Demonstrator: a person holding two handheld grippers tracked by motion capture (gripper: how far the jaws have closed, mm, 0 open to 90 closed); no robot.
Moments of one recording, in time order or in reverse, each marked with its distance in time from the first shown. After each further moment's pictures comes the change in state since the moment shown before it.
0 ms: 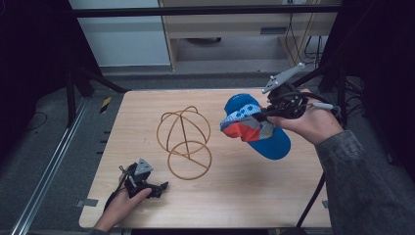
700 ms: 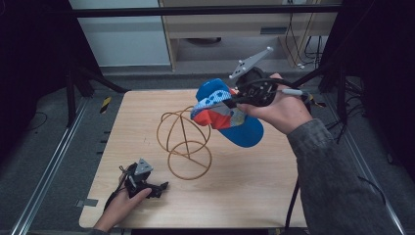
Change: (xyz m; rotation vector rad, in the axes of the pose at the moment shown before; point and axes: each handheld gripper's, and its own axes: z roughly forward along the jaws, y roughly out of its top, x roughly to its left) left arm 0.000 0.000 0.000 0.001 -0.001 0.002; right arm 0.029 0.070 0.015 -0.099 0.001 -0.097
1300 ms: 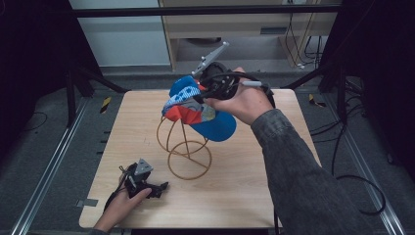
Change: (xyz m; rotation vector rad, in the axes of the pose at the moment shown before) left arm 0.000 0.000 0.000 -0.004 0.003 -0.003; right arm 0.015 0.050 0.051 0.000 0.039 -0.056
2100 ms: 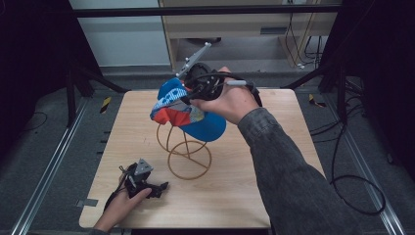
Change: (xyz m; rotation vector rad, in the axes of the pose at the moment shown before) left arm 0.000 0.000 0.000 0.001 0.000 0.001; right arm 0.013 0.020 0.017 0.008 0.025 -0.044
